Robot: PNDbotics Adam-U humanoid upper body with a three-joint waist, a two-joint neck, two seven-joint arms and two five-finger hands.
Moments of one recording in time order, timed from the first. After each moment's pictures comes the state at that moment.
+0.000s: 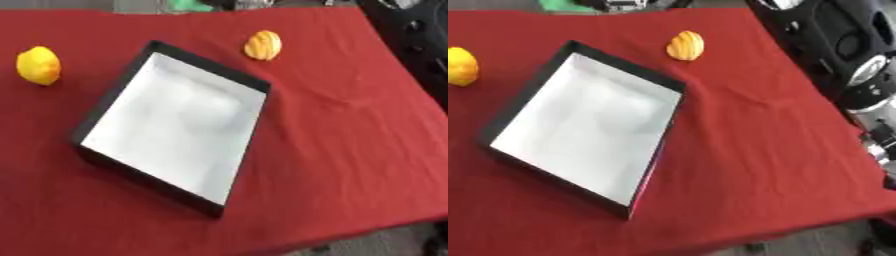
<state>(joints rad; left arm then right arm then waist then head) -0.28 0.57 0.18 -1.77 0.42 -0.19 0.11 -1.07 -0.68 0.40 -1.60 -0.07 -0.29 0.62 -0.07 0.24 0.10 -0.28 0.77</state>
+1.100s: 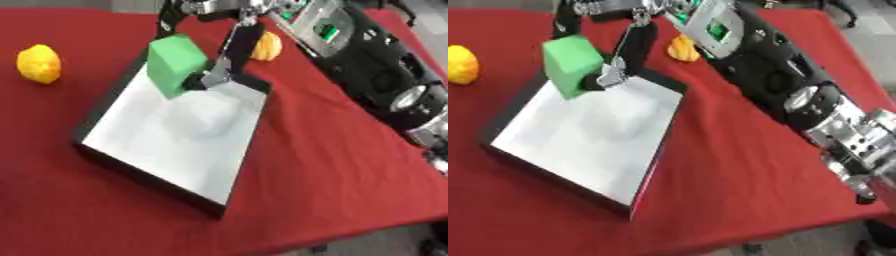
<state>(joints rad) -0.12 0.81 0.20 -1.72 0.41 -0.33 0.10 -1.01 -0.55 0.49 -1.40 0.24 -0.45 0.72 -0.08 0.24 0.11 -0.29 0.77</state>
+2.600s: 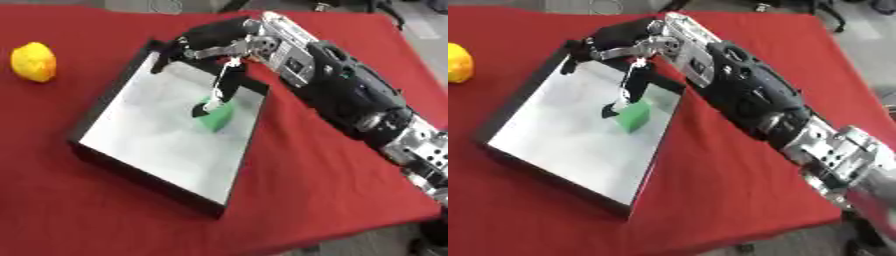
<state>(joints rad) -0.12 0.82 0.19 -1.74 0.40 -0.33 0.10 -0.95 -0.50 0.48 -1.28 0.51 -0.57 0.61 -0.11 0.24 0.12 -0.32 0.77</state>
